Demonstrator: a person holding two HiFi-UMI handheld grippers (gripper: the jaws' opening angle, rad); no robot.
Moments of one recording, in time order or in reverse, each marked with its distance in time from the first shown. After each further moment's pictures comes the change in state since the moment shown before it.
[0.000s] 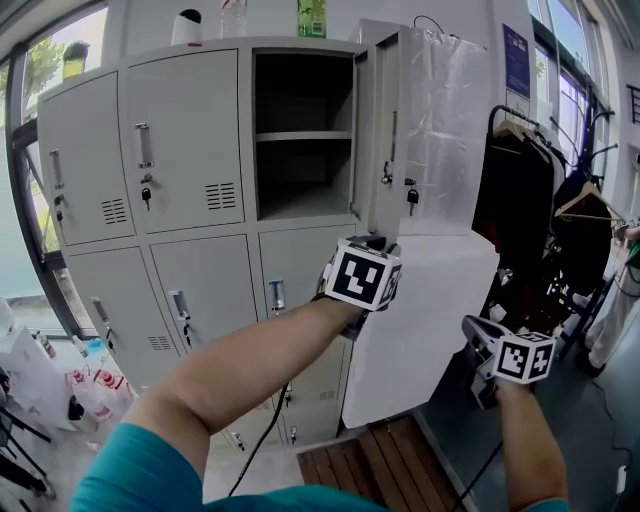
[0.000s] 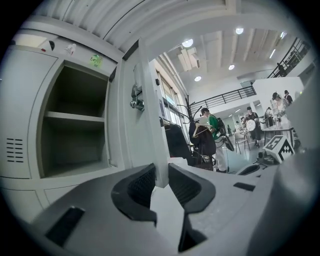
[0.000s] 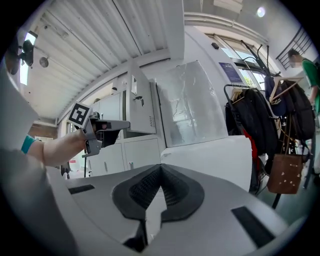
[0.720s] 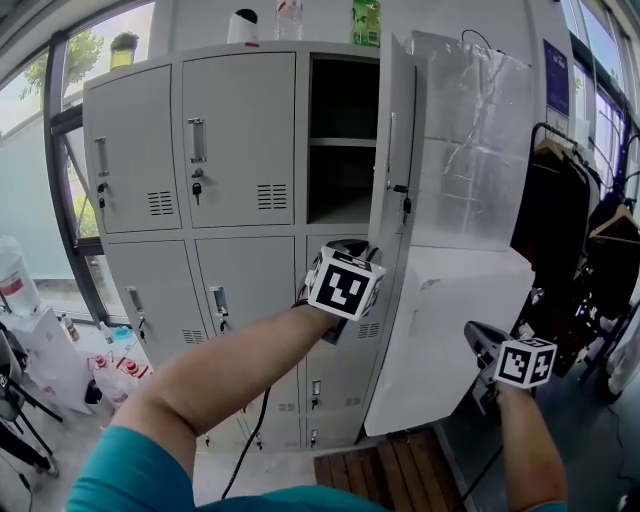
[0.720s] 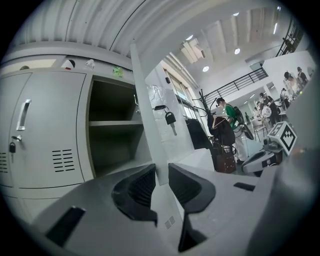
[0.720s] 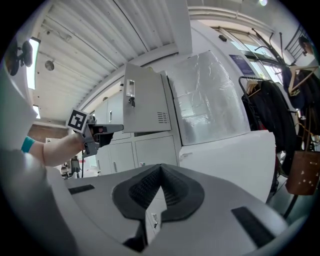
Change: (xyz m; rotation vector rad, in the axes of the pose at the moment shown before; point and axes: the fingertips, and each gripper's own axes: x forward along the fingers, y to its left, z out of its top) left arm -0.078 0.101 -0.024 0.081 0.017 0.211; right arm 0.061 0.057 -0.003 -0.010 0.012 0.124
